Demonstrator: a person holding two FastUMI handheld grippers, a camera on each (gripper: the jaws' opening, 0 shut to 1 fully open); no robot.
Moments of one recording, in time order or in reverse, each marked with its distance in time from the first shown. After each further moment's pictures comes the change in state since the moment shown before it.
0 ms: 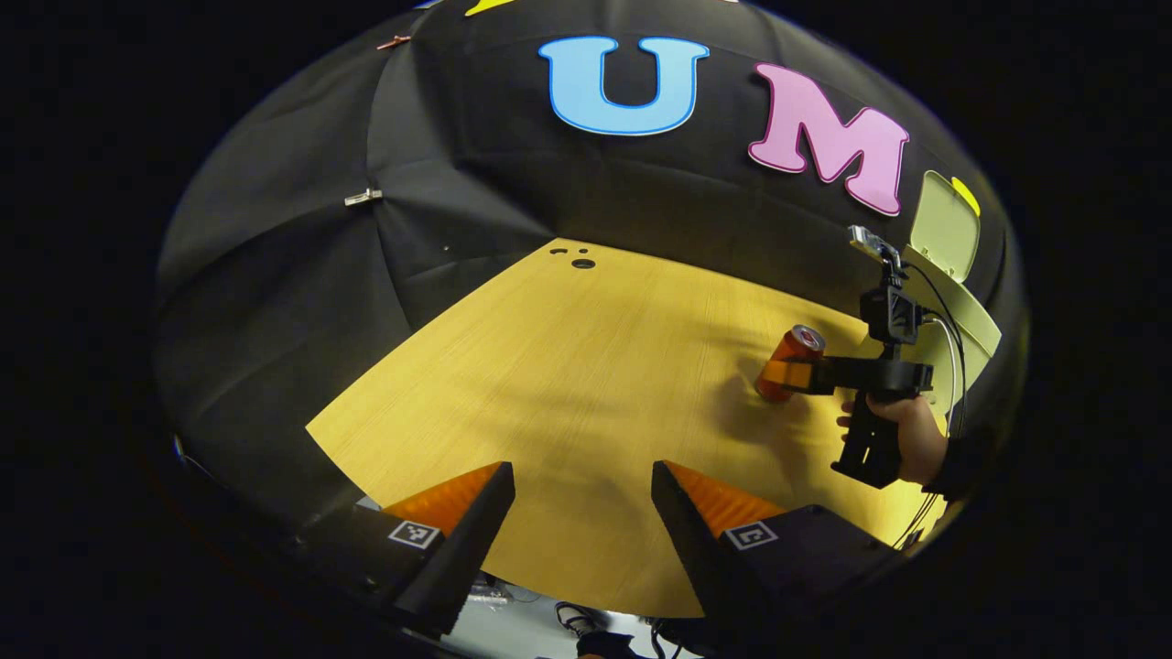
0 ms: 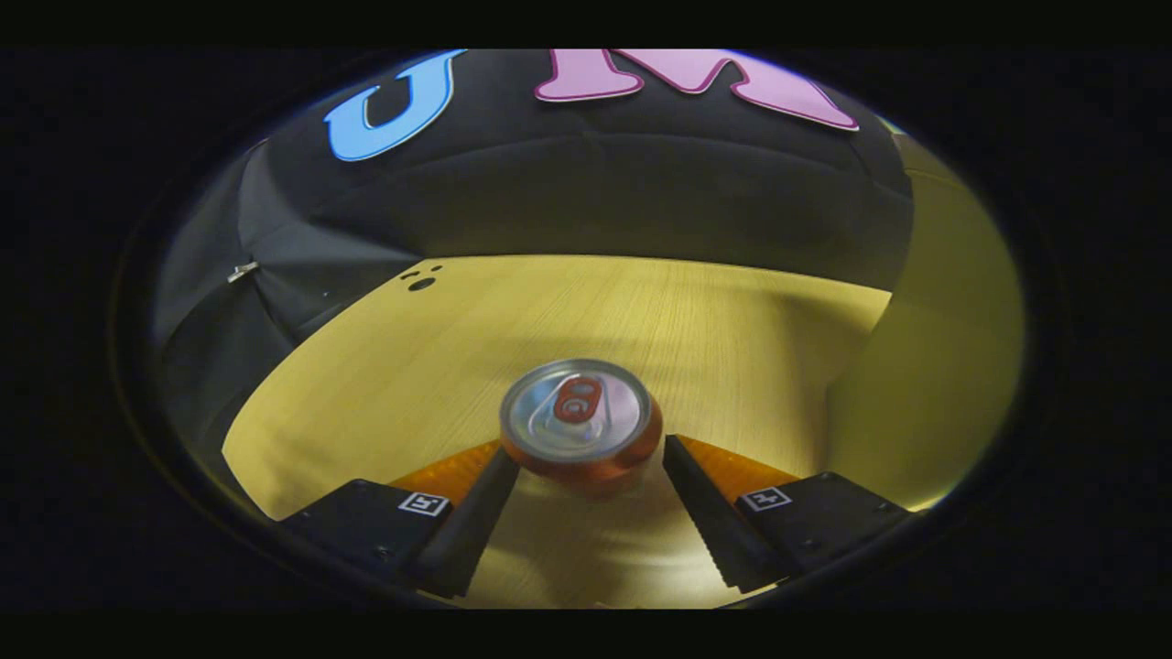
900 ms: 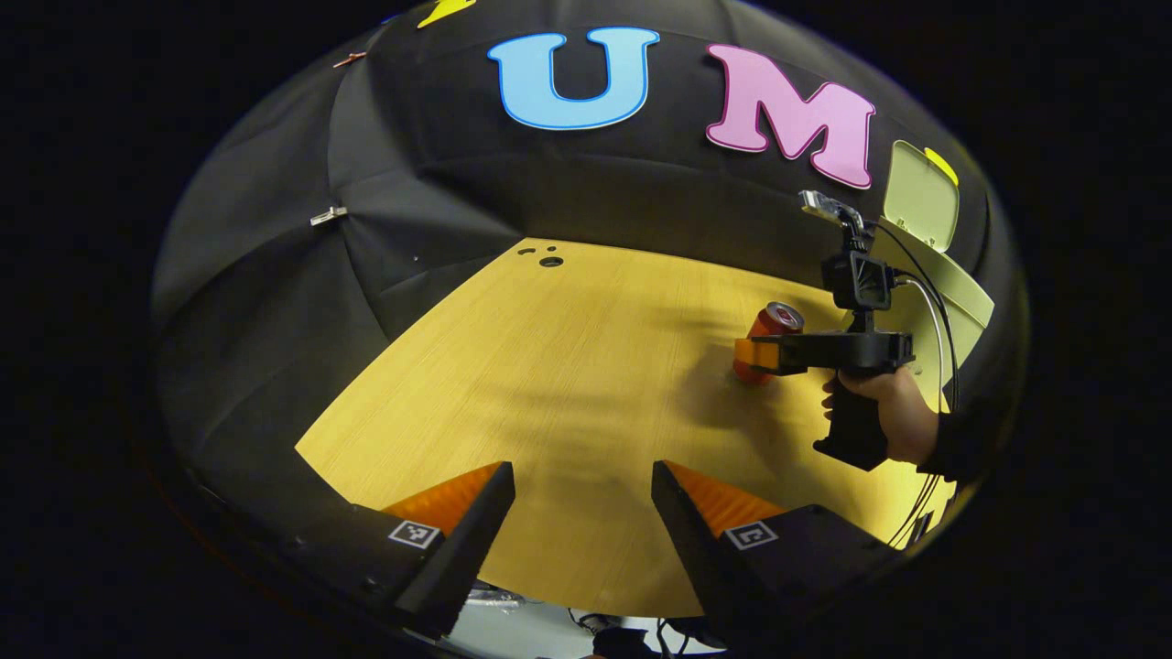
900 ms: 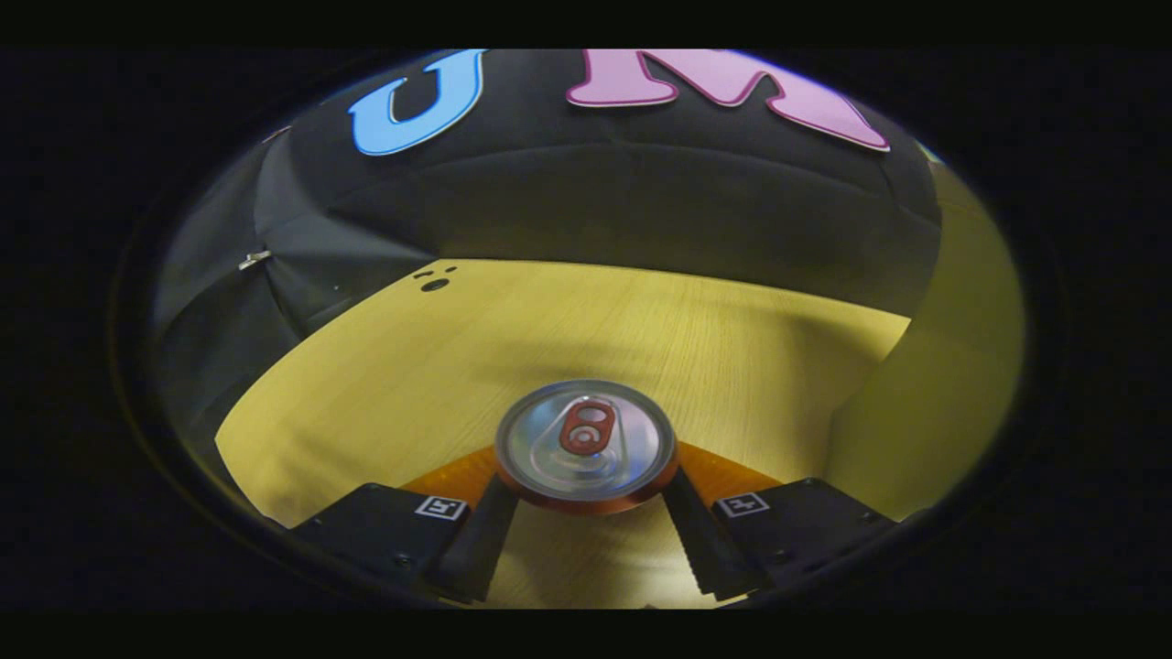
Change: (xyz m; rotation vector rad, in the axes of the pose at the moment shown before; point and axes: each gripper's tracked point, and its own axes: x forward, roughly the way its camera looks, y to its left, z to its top) left arm 0.000 -0.032 0.005 0.085 0.006 -0.049; right arm -0.010 0.013 0.016 -0.094 -0.037 0.038
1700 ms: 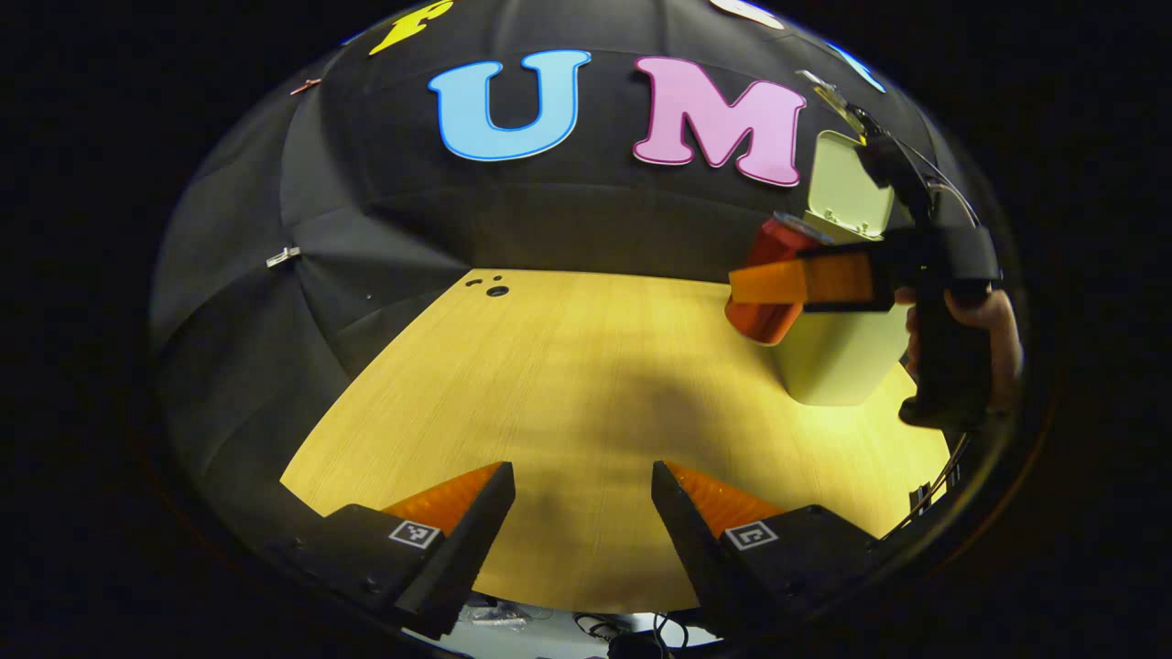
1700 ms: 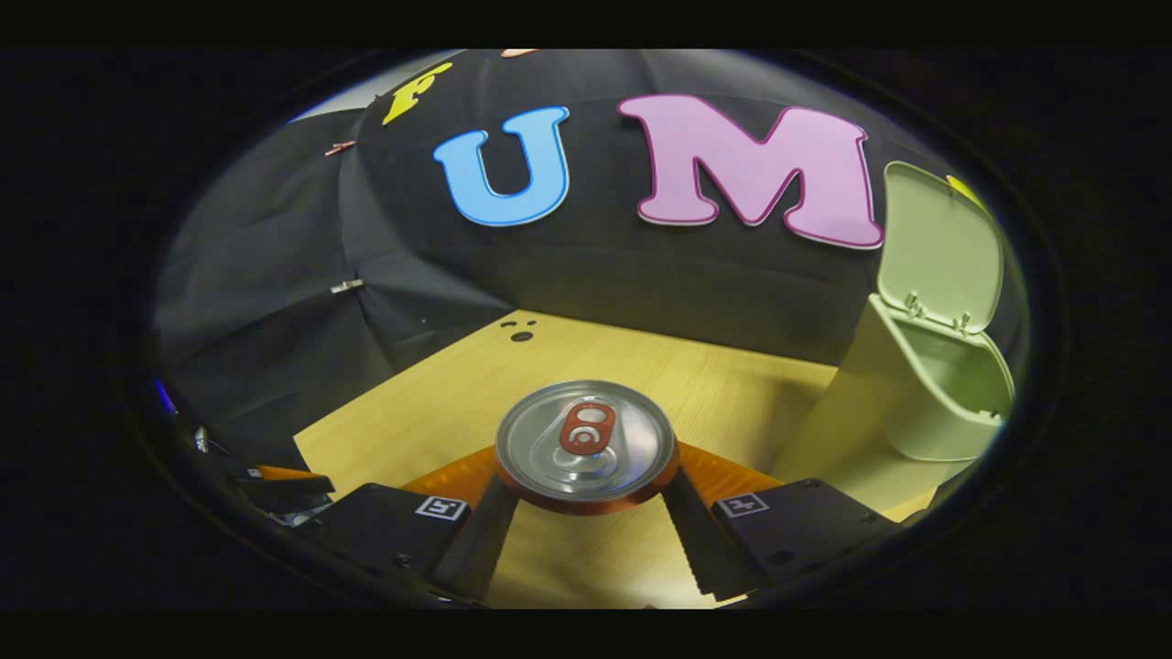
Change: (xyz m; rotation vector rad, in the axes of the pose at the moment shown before) left arm -0.026 -0.039 0.004 0.141 -0.081 -0.151; right arm -0.193 0.035 0.079 -0.055 -0.162 0.125
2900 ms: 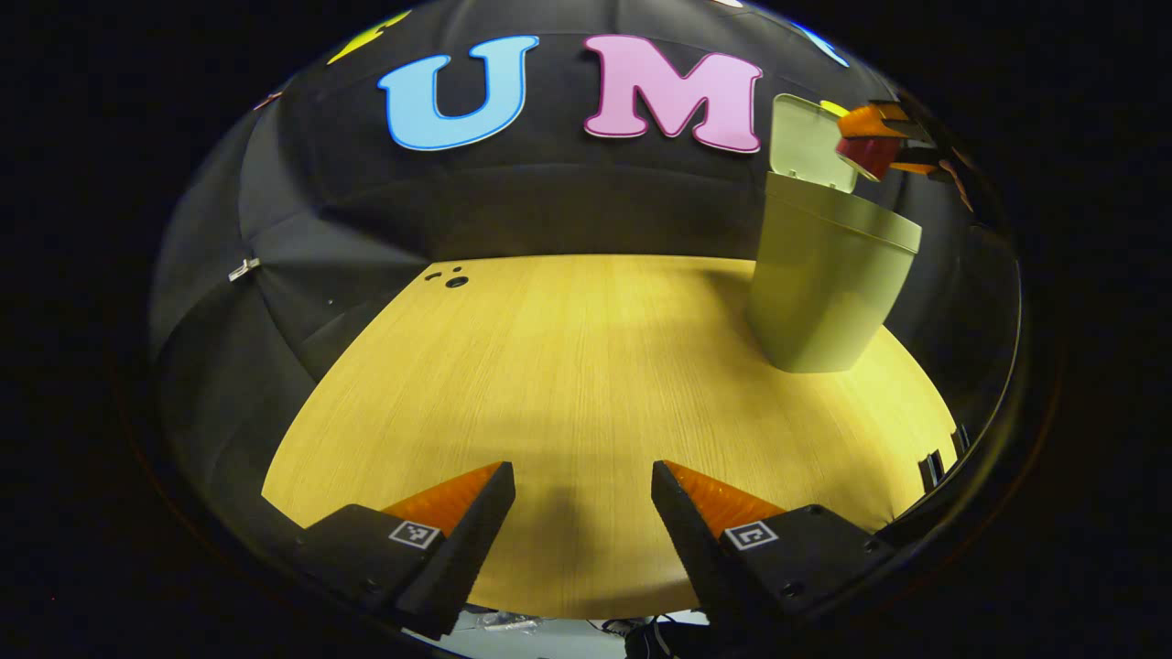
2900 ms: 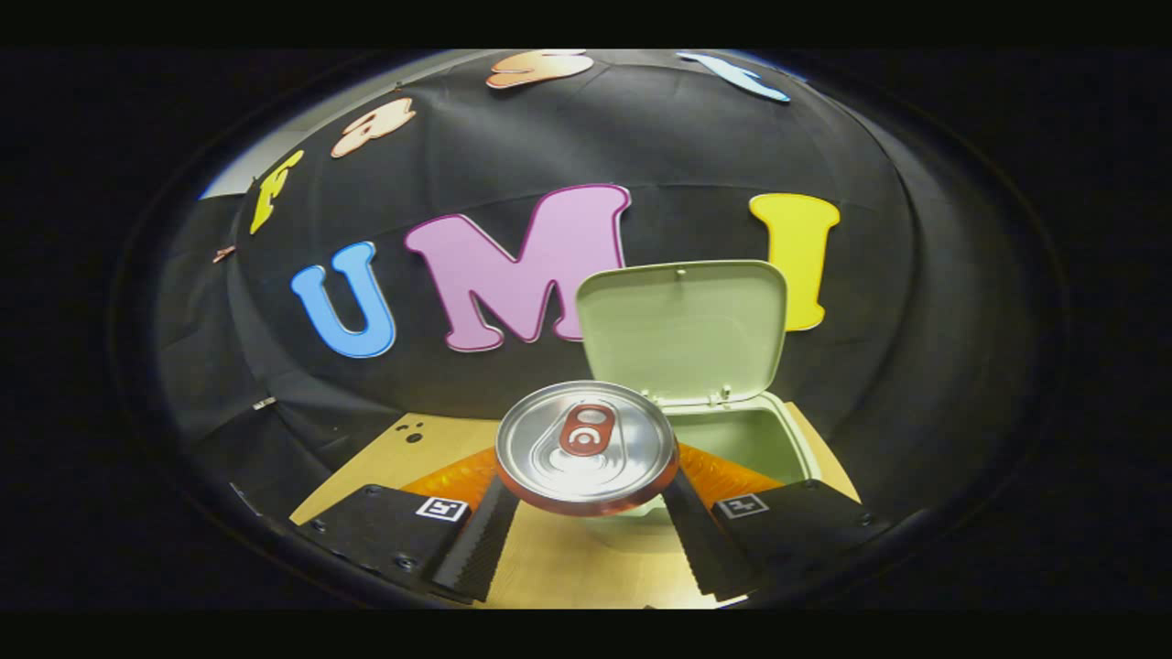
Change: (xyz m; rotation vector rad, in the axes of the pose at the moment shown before) left arm 0.033 -0.016 -0.023 0.043 0.056 -0.035; right arm -0.107 -0.203 0.109 0.231 -0.237 -0.344
